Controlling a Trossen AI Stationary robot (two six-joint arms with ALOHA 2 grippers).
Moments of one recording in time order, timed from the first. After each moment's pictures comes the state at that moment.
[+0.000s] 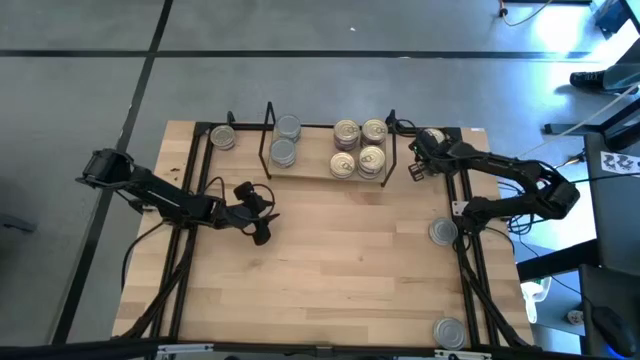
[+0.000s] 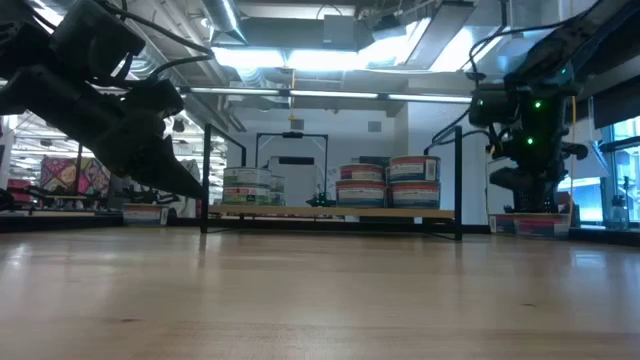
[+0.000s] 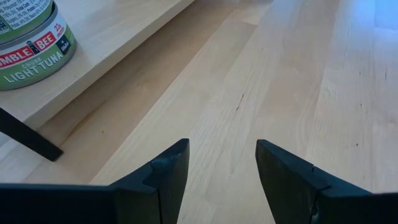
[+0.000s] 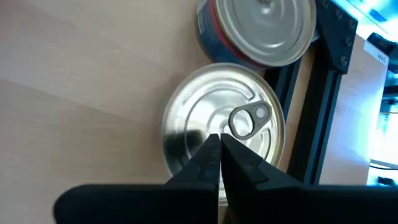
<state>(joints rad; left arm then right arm) -0.18 1.25 0.23 0.35 -0.56 -0.39 -0.78 1.23 0.63 -0.70 0.48 0.32</state>
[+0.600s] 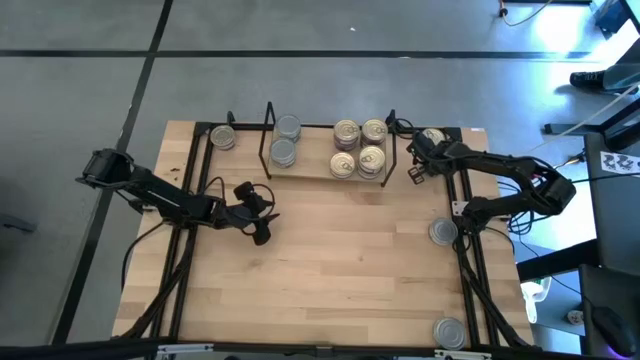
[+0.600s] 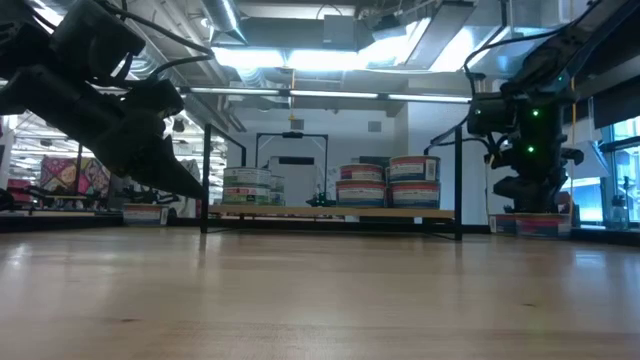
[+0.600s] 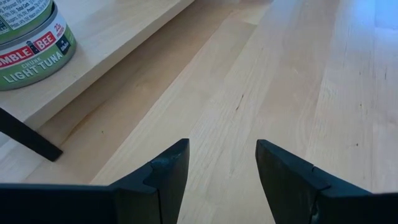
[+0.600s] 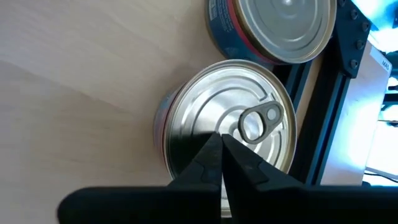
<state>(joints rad) -0.18 1.25 0.23 0.35 -0.56 -0.39 -0.78 1.29 0.61 -0.68 0.48 0.25</state>
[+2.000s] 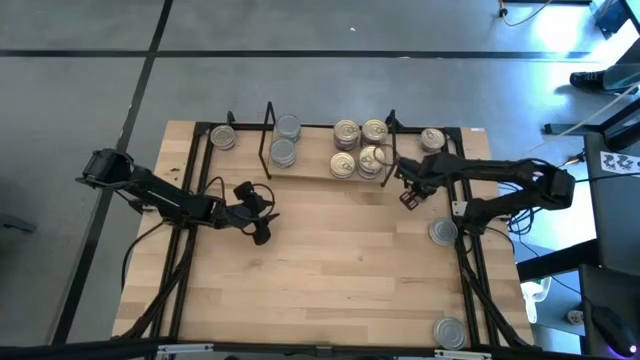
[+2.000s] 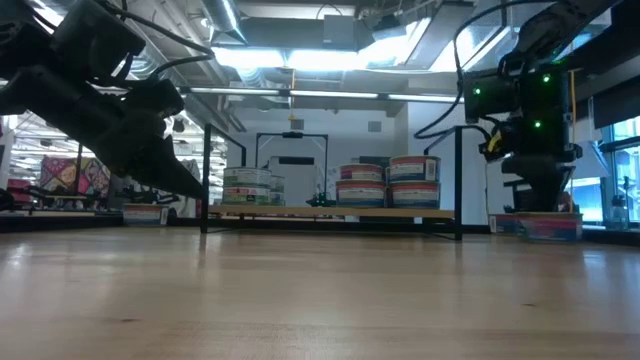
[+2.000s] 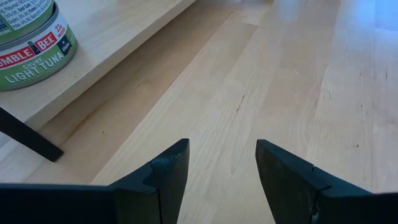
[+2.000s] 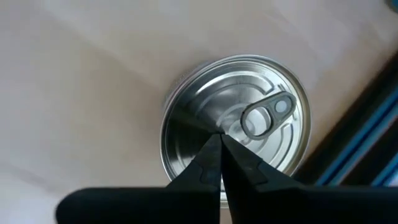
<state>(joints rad) -0.18 1.25 0.23 0.35 -0.56 -0.39 -0.41 1.29 0.69 -0.95 0.21 0.45</state>
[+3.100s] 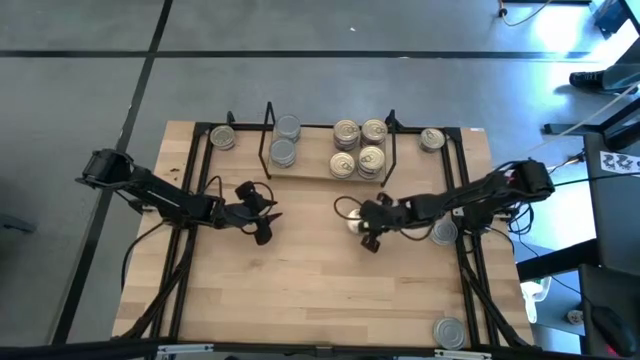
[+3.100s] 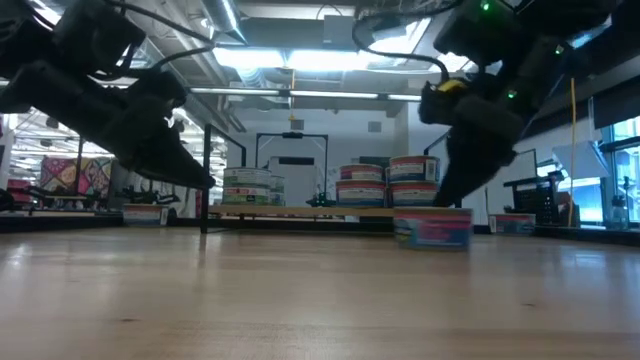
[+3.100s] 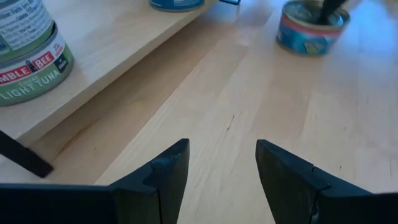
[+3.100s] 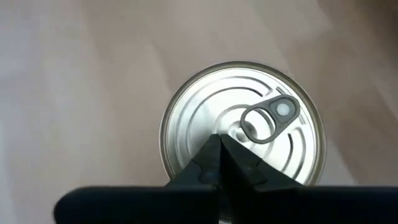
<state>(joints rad) -0.18 1.25 0.24 0.41 -0.56 -0.39 0.14 1.53 0.70 -0.20 0.17 0.48</state>
